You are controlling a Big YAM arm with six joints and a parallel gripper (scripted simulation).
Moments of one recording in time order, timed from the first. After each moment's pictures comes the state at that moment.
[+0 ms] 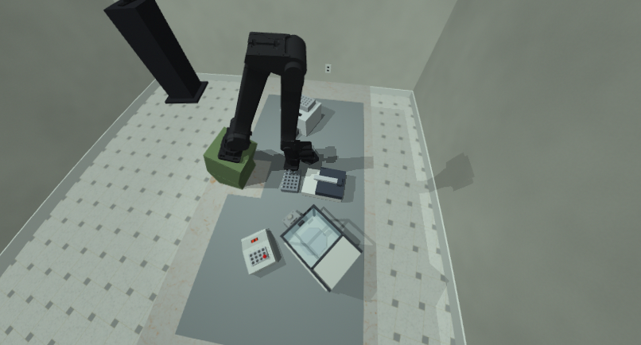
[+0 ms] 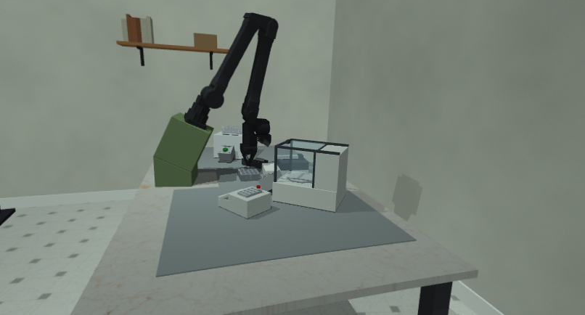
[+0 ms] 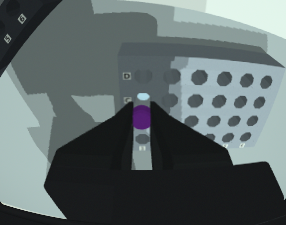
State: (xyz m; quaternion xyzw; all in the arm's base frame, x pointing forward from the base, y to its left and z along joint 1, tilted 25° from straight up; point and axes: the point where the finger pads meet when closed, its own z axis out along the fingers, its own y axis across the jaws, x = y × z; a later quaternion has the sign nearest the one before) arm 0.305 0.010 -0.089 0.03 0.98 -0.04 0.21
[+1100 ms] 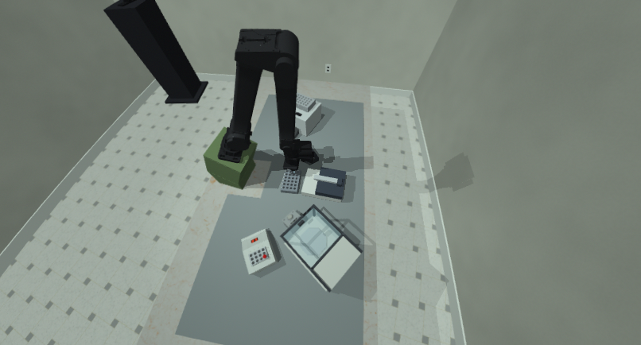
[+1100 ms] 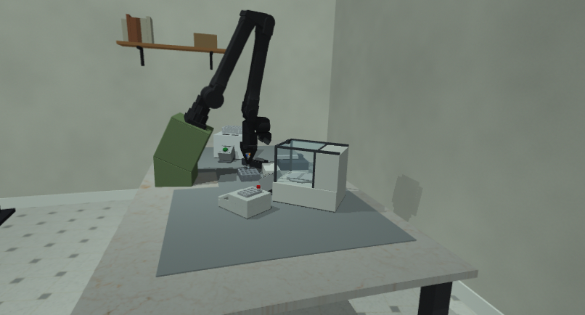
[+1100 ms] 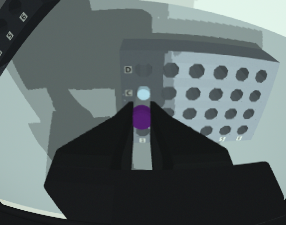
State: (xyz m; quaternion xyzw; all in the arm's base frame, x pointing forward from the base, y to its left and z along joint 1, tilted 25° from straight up) arm 0.301 0.008 -0.081 0.03 0.98 -0.05 0.21
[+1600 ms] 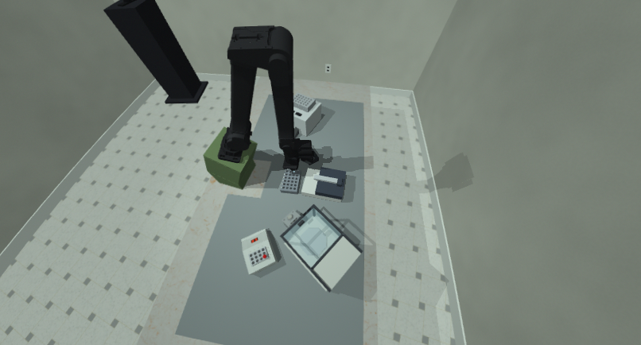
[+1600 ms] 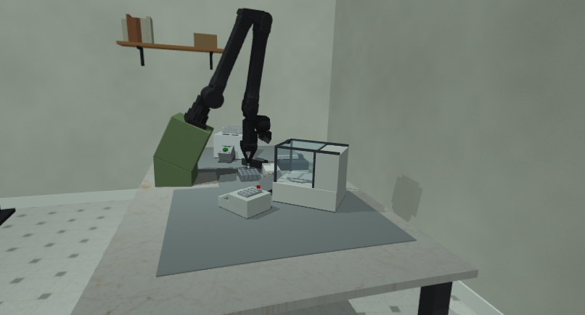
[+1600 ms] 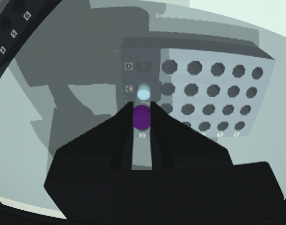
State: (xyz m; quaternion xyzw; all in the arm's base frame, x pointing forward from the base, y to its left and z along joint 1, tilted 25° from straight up) arm 0.298 0.007 -0.075 0.03 0.98 -0.05 0.21
